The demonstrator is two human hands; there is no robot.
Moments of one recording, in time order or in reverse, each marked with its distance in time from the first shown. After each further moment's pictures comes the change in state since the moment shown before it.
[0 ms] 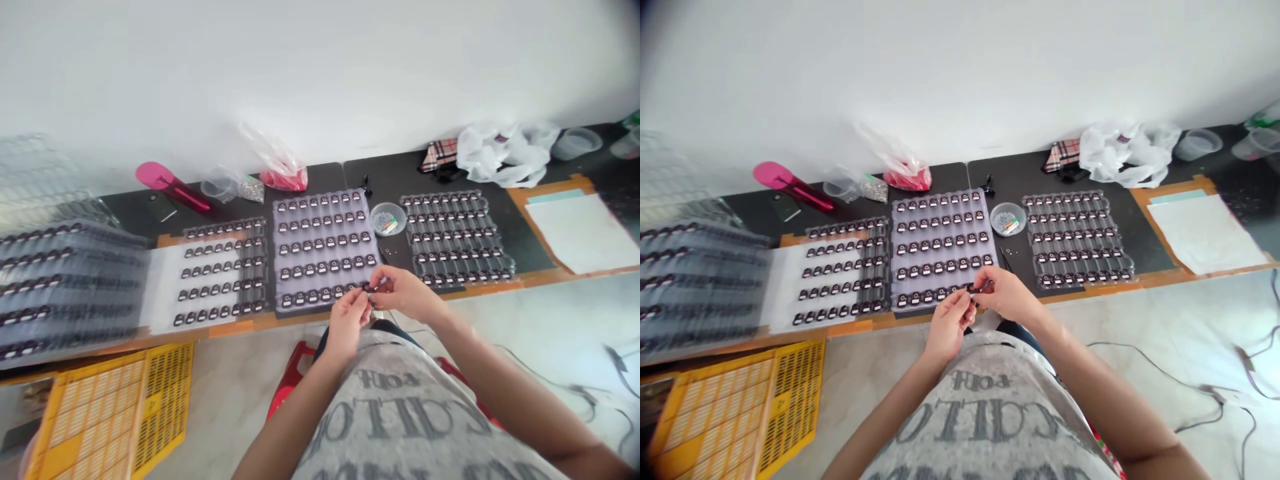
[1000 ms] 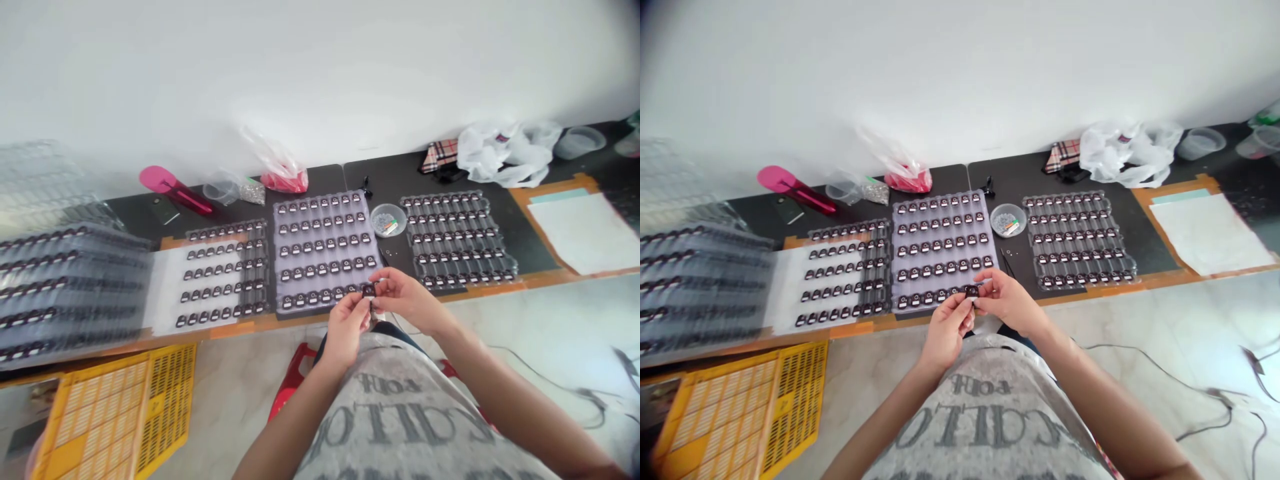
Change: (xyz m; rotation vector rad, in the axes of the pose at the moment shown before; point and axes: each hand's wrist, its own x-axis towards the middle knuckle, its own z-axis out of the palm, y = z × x) left_hand -0.008 0.005 0.004 -0.002 0.021 -0.010; right_hand -0.011 0.001 0.006 0.432 -0.017 0.010
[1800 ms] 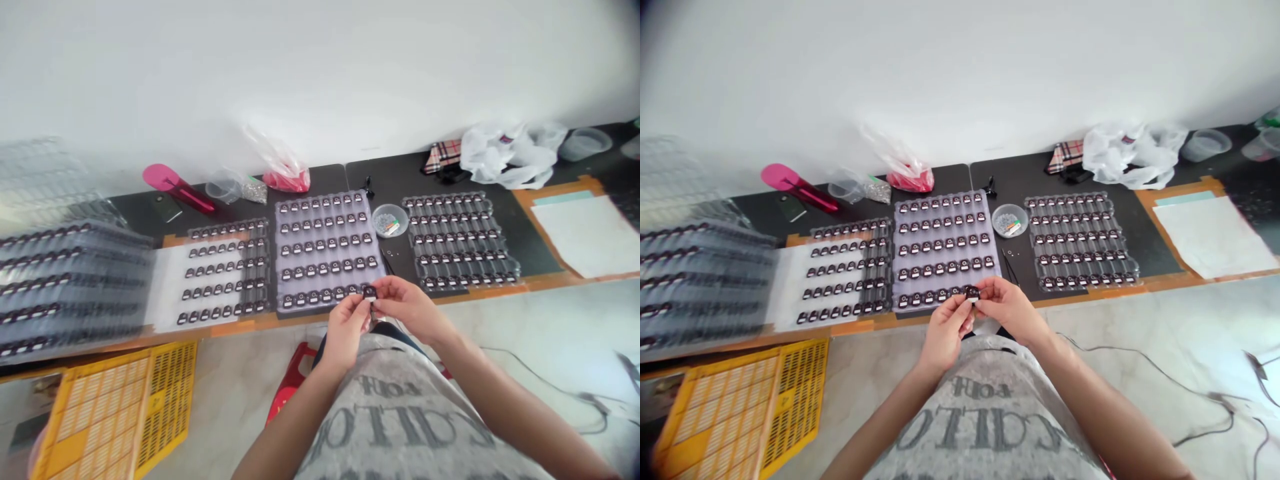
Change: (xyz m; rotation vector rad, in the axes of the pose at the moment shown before) left_hand -0.004 0.000 -0.001 0.041 -0.001 0.026; right_hand -0.005 0.013 0.005 0.114 0.077 0.018
